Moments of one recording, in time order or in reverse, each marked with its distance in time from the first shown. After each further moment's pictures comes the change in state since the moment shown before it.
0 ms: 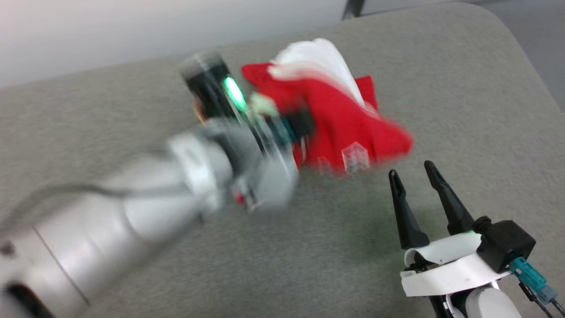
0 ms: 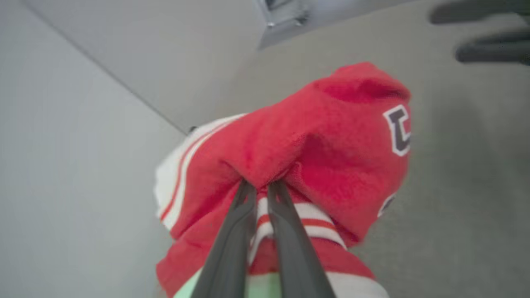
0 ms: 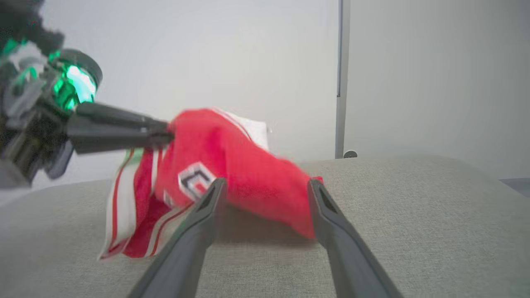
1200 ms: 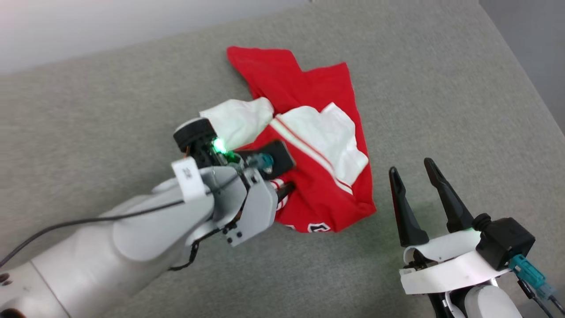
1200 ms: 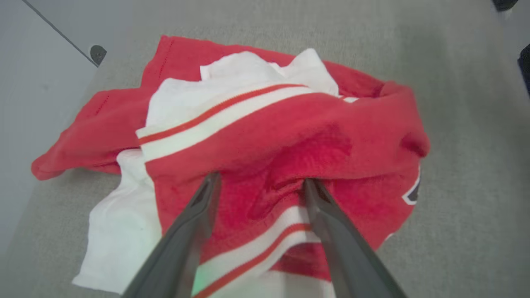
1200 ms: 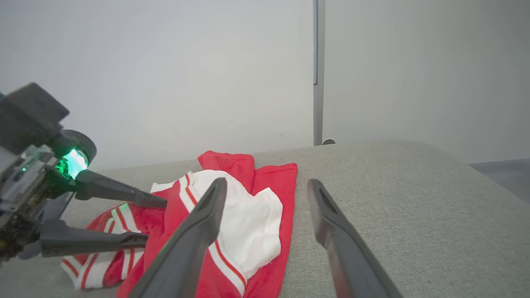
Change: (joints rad) left arm 0.156 0.061 -0.007 -0.046 -0.091 -0.001 0.178; right arm -0.014 0.001 0.004 0.000 0.021 0.000 0.000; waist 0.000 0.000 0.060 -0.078
